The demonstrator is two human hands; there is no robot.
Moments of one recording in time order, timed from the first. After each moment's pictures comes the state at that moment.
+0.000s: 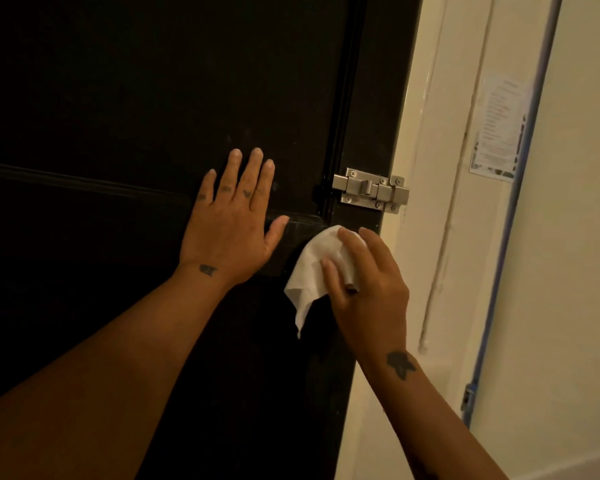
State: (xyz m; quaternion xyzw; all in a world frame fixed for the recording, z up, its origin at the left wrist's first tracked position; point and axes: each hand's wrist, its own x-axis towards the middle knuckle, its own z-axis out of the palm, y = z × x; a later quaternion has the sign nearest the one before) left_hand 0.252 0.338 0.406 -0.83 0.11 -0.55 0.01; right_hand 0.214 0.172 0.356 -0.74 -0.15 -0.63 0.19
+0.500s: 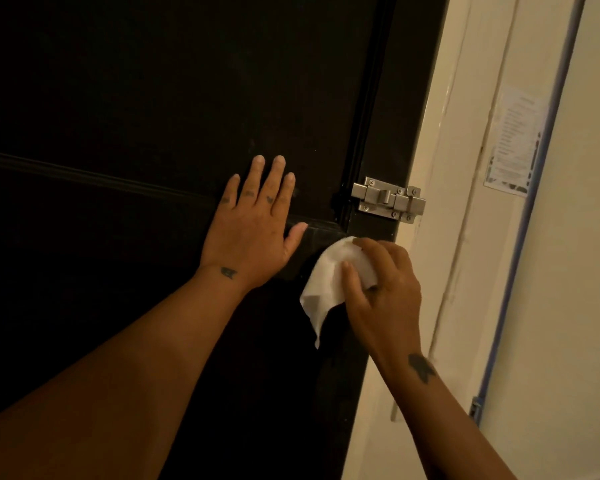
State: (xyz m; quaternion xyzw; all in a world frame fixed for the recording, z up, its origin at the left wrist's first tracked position) left_hand 0.251 0.338 0.405 -0.82 0.11 -0.56 0.02; right_hand 0.210 0.174 0.363 -0.75 -0.15 -0.59 0.27
